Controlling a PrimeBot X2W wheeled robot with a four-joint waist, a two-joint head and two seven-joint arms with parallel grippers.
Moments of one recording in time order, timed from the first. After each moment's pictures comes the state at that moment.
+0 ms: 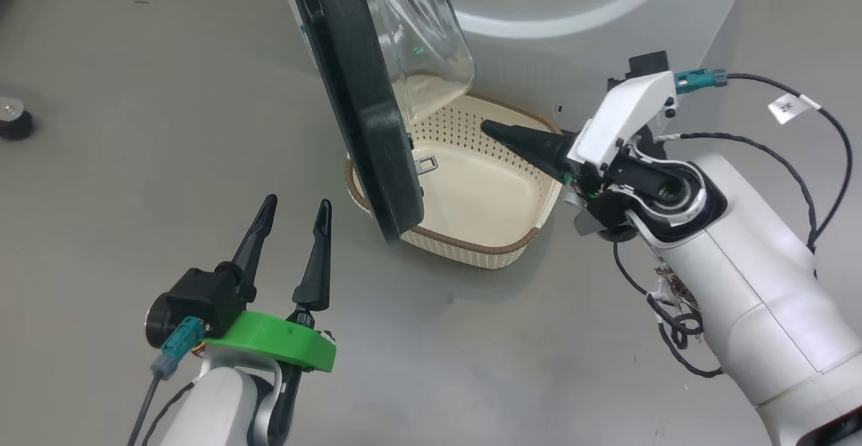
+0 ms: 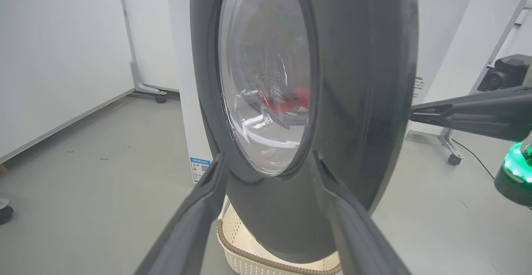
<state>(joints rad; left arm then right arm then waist) -0.23 0.03 -0.34 0.19 -0.46 -0.04 -0.25 -0.76 -0.15 0.60 0.48 1.75 0.02 0.54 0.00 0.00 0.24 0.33</state>
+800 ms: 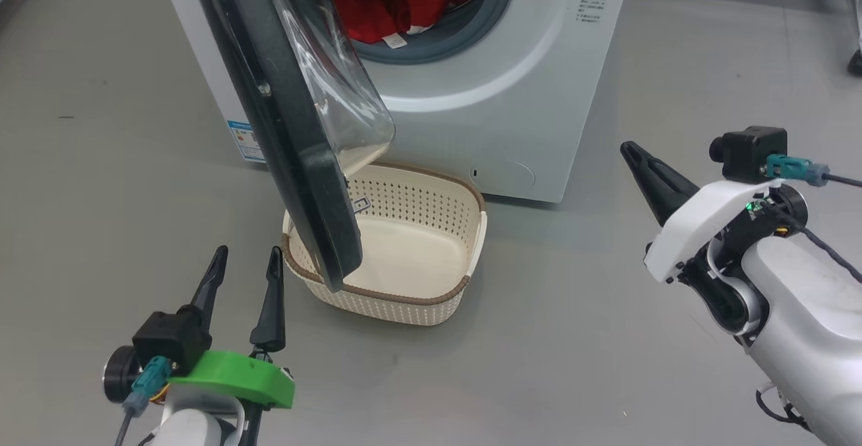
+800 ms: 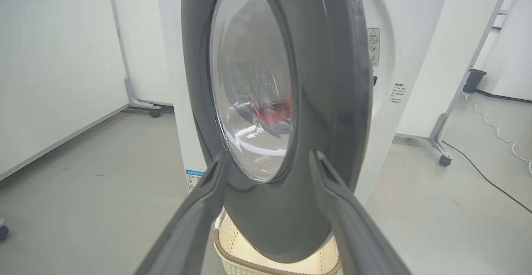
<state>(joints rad) -0.13 0.05 -0.22 0.23 -0.39 -0.06 -0.25 -0.58 -0.45 0.78 0.39 0.99 0.11 -0.05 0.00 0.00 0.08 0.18</state>
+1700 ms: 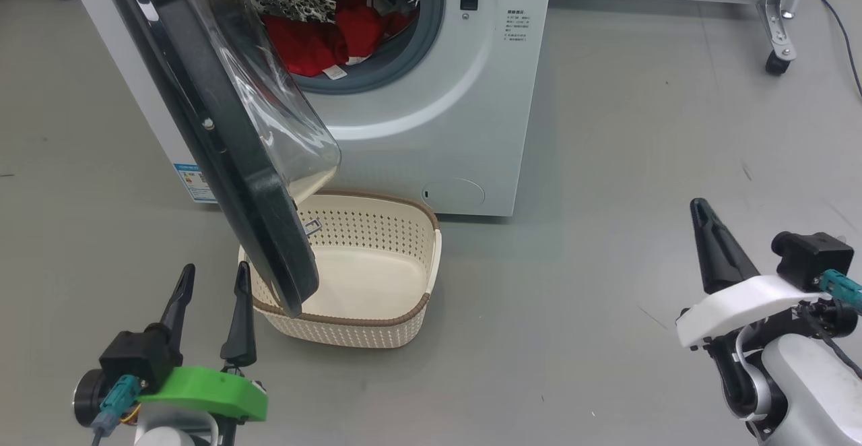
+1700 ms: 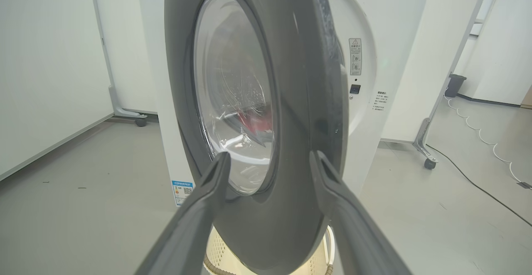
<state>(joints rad) -0.08 0.05 -0.13 0.22 -0.38 -0.08 -0.25 -0.23 -0.42 0.56 0.24 0.86 -0.10 -0.26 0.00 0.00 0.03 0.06</state>
